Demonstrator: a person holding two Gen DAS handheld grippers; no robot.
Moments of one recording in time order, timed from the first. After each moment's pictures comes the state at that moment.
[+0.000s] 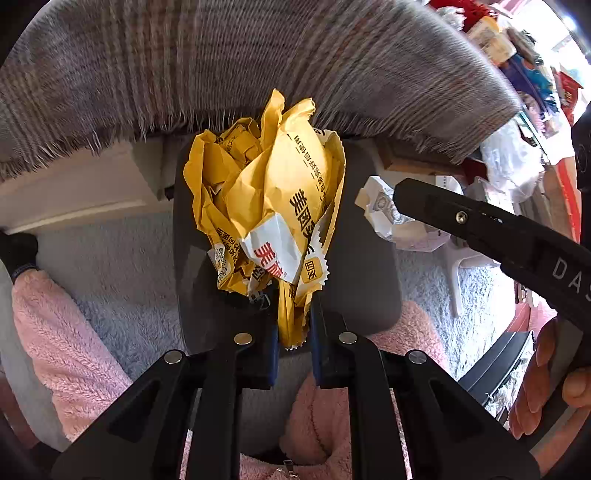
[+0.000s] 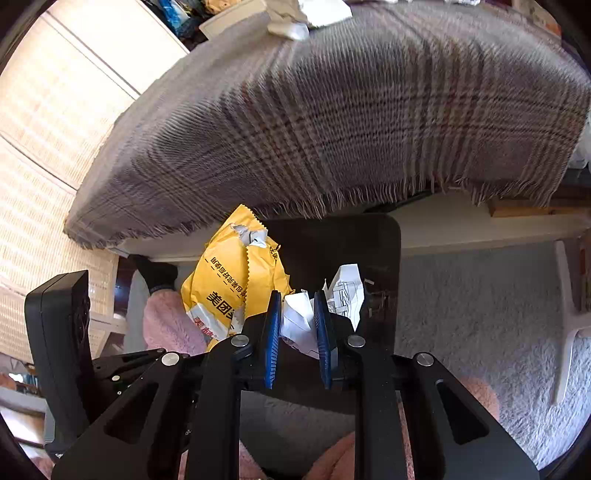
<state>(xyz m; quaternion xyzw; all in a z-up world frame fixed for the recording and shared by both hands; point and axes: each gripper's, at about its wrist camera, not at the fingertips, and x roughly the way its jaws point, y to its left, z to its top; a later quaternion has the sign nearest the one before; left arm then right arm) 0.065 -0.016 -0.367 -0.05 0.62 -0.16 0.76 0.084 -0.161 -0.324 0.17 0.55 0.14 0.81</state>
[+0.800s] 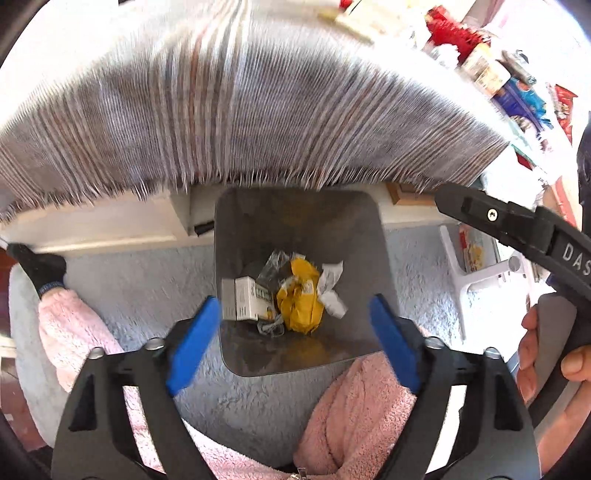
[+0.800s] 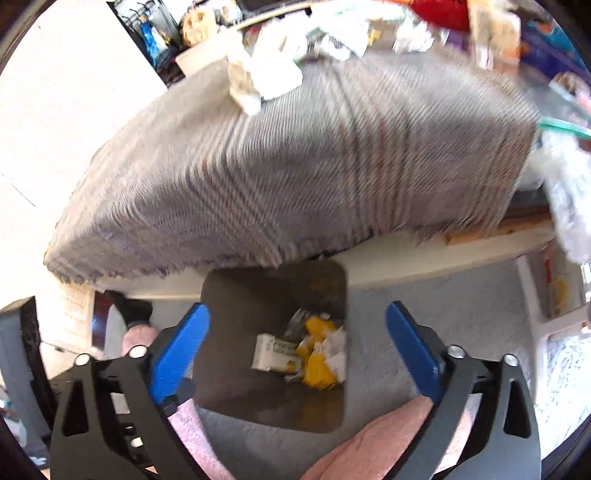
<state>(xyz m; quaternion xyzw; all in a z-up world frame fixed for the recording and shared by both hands) 0.057 -0.006 -0.308 -0.04 0.56 -0.14 0.82 0.076 -0.194 -0.281 0.15 0.49 0.07 0.86</state>
